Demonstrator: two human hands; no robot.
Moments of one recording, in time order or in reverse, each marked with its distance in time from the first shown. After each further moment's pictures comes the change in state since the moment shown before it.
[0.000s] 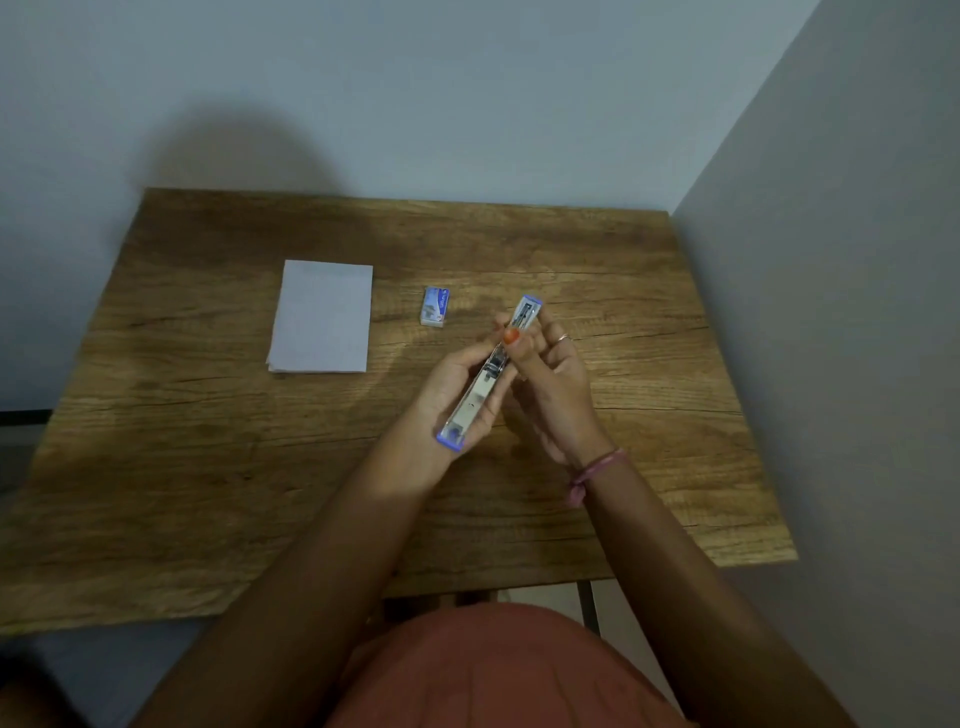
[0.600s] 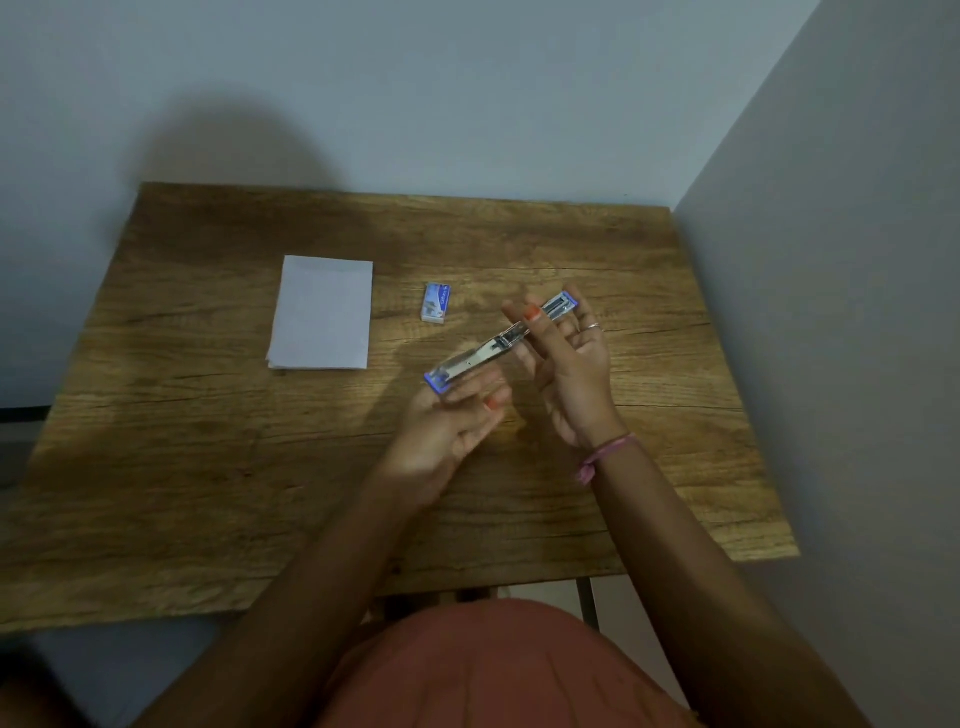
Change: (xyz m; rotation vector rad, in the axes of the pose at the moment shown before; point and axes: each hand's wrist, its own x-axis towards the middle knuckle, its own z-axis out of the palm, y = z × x) left_hand -0.015 -0.020 -0.046 0.344 0.003 0.278; right_hand 0.009 -0.011 -0.001 0.182 0.127 -0.035
